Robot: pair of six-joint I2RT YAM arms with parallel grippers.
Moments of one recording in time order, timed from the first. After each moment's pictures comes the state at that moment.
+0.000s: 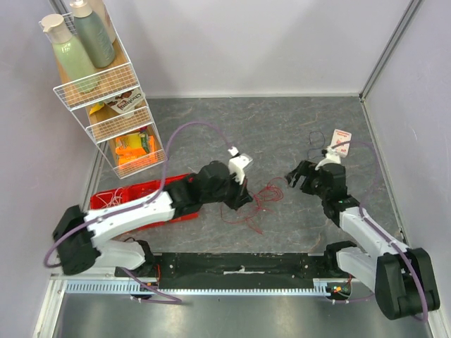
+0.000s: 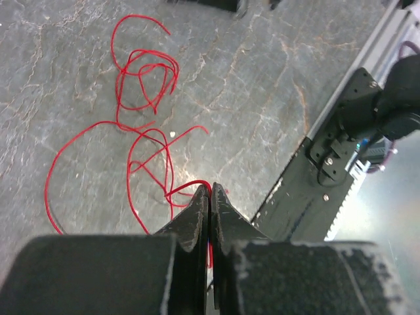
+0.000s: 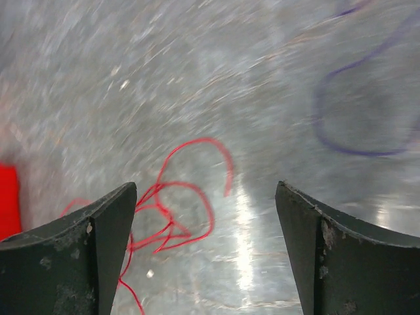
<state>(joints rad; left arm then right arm) -1.02 1.35 0.96 -0.18 0.10 -0.37 0.15 0.98 0.37 0.10 -0.08 0.54</state>
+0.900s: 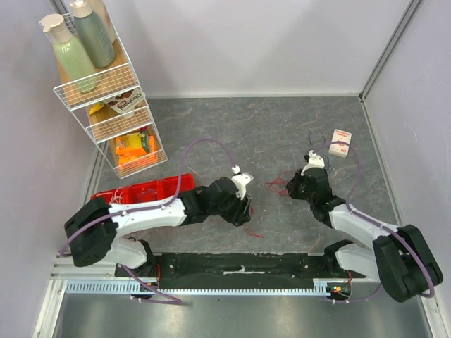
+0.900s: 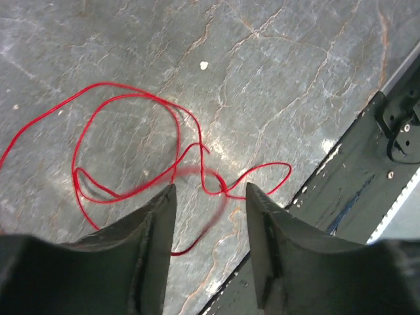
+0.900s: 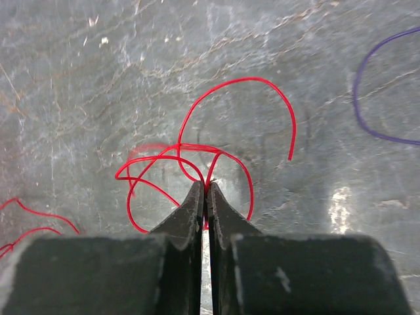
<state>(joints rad) -1.05 1.34 0.73 -0.11 0.07 -0.41 0.38 1.17 0.34 0.21 0.04 0.50</state>
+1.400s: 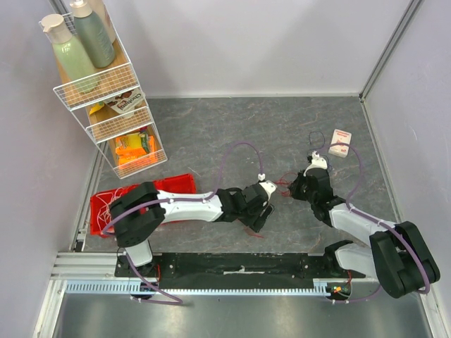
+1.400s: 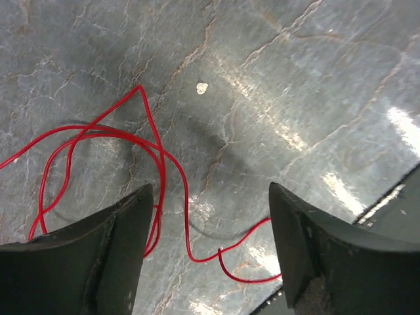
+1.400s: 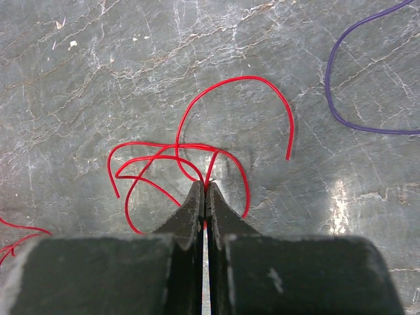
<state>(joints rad) -1.16 1.71 1.00 -0.22 -0.08 -0.39 0.34 1.17 0.33 0.22 0.07 0.52</state>
